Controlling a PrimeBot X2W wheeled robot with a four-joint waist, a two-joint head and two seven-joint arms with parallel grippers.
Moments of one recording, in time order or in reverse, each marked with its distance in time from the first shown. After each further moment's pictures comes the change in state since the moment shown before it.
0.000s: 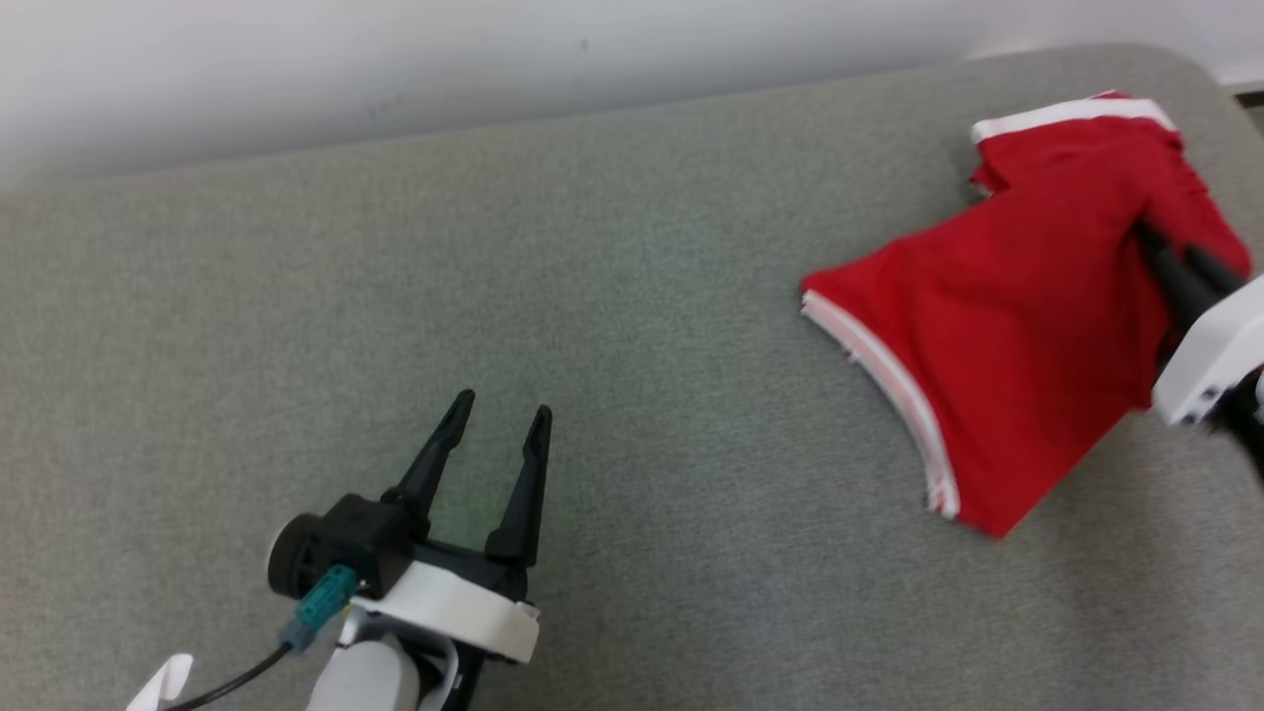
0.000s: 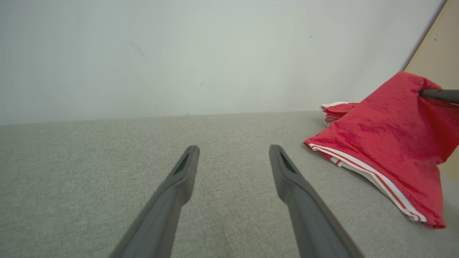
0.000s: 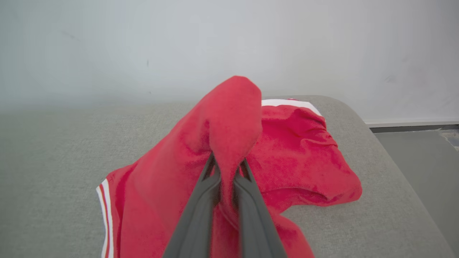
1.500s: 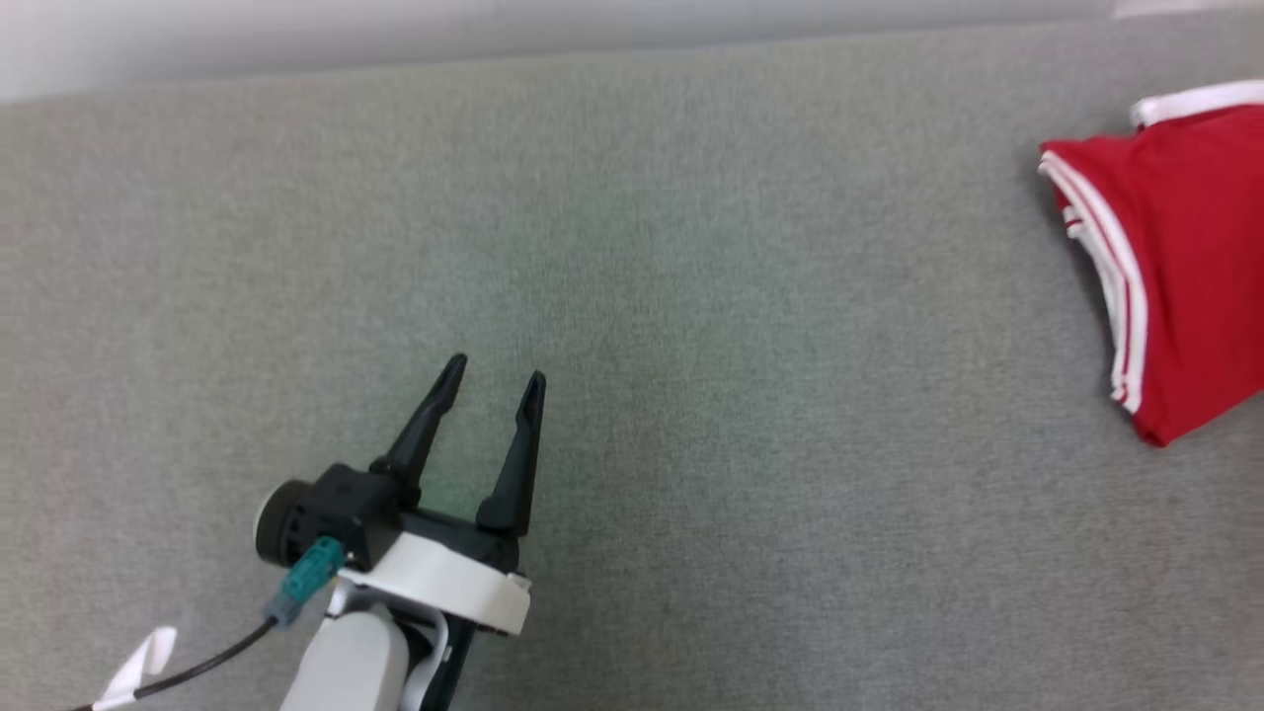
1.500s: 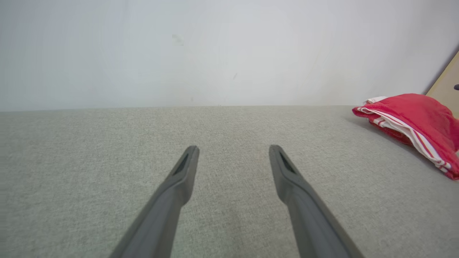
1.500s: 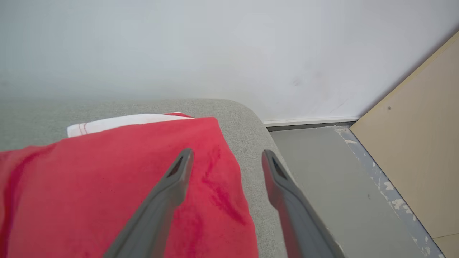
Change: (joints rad) left arm -0.062 0.015 0.003 0.003 0.002 -0.012 0.000; right arm -0.403 -0.184 0.056 0.693 -0.127 0.000 -0.261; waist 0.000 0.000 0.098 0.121
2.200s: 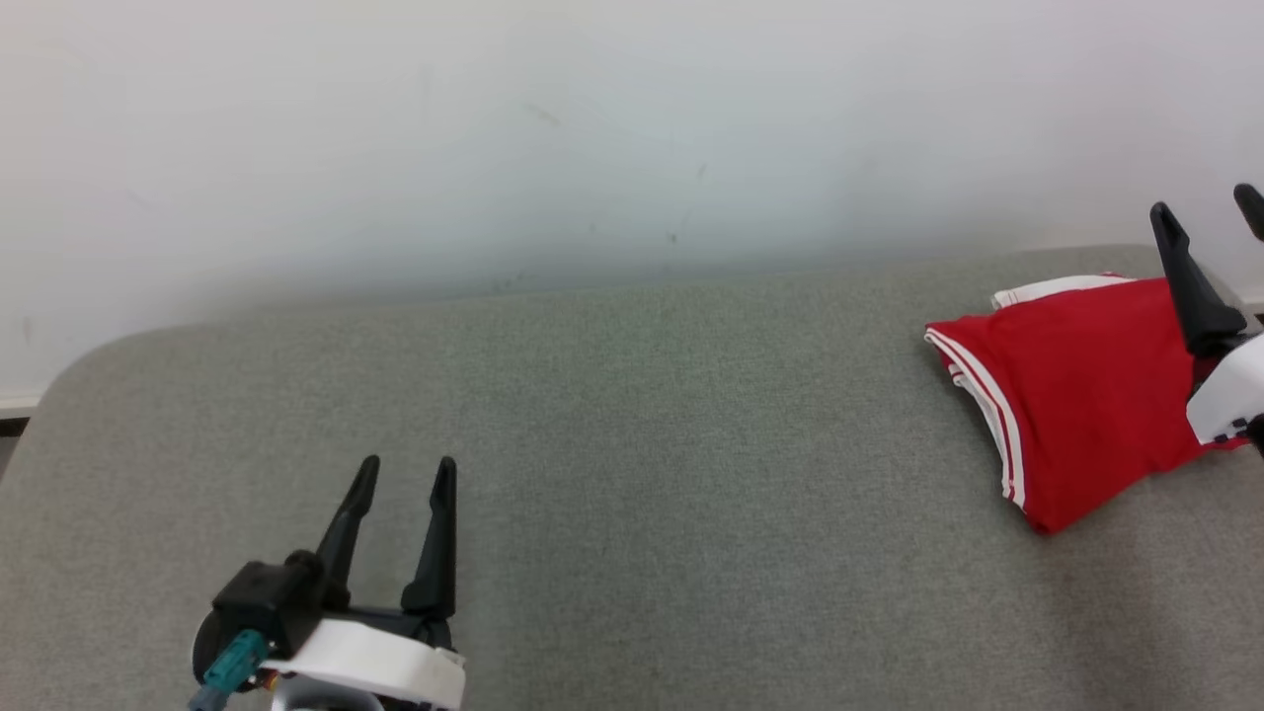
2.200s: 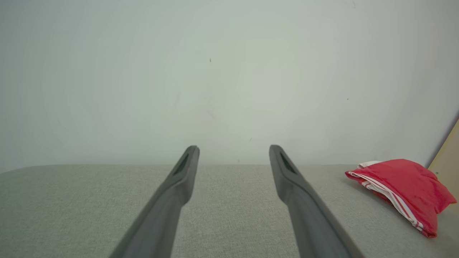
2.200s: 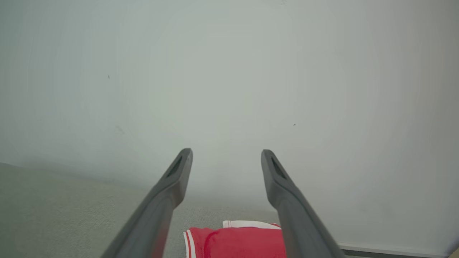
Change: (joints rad) left arm 0.161 -0.011 0.128 -0.014 -0.051 0.017 0.000; right arm 0.318 0.050 0.156 -0.552 0.134 0.000 -0.100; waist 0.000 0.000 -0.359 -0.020
